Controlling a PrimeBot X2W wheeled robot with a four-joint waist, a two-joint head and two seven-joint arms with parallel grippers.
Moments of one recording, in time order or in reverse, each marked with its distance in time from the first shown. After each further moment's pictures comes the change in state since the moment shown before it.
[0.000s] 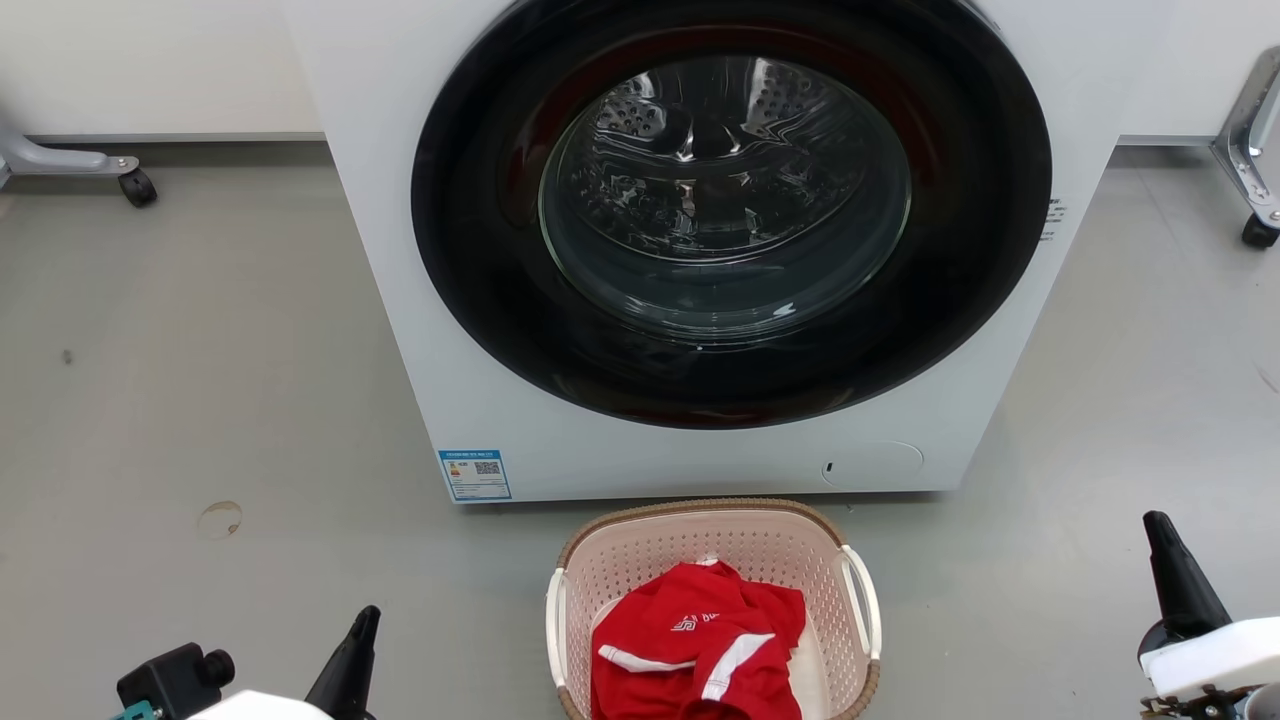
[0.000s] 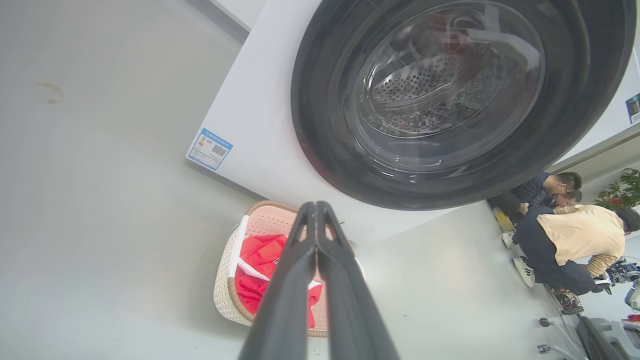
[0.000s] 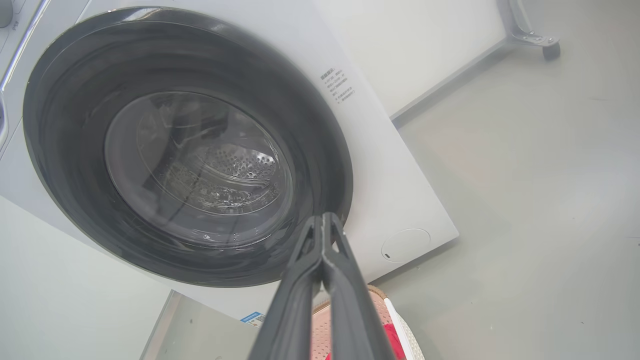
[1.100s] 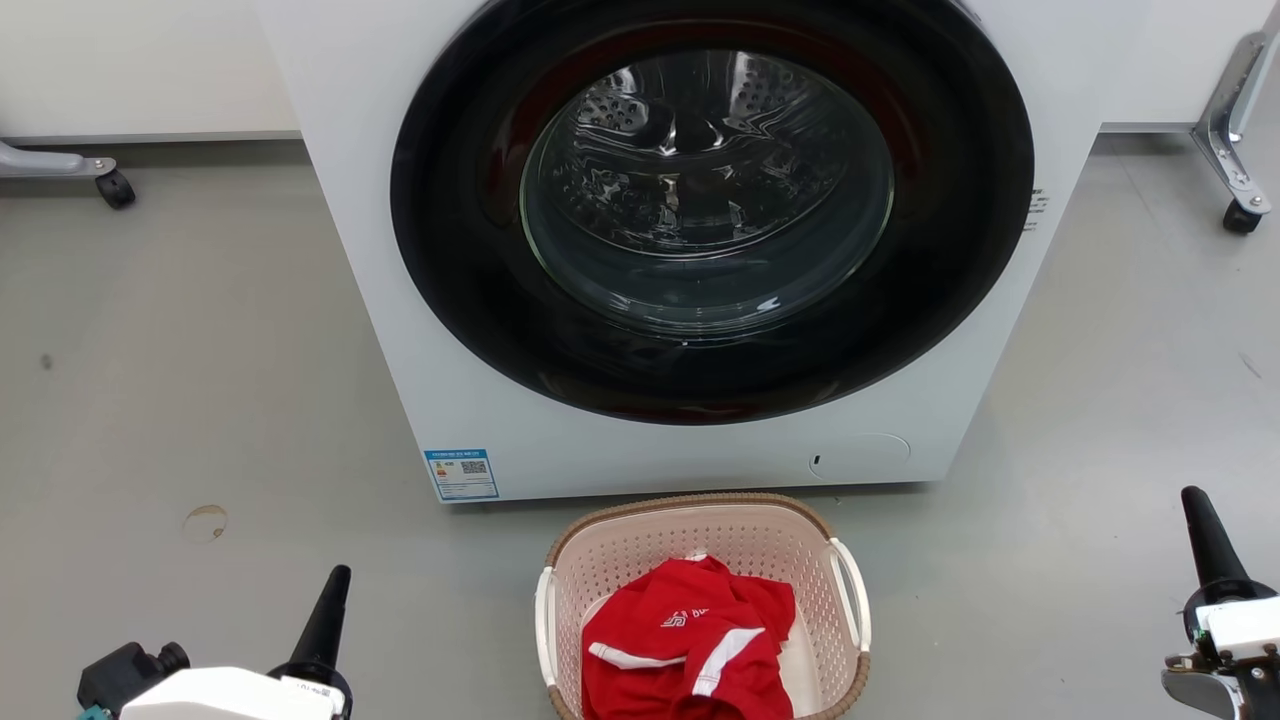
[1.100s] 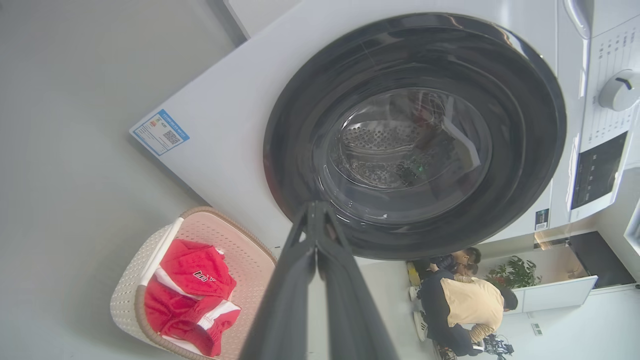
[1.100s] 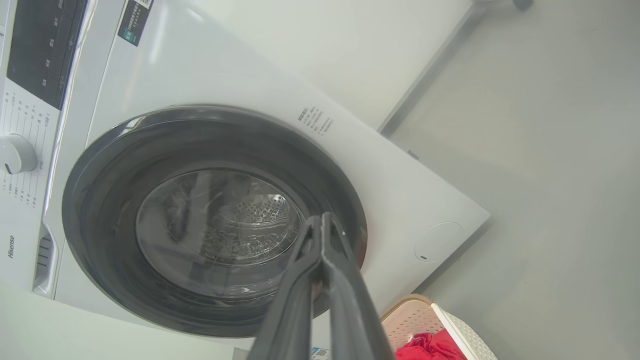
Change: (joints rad) left arm -0.079 -0.070 0.113 0.112 -0.312 -0.078 -0.010; right arm -0.041 0.035 -0.118 0.006 0.270 -0.001 0.097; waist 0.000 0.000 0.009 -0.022
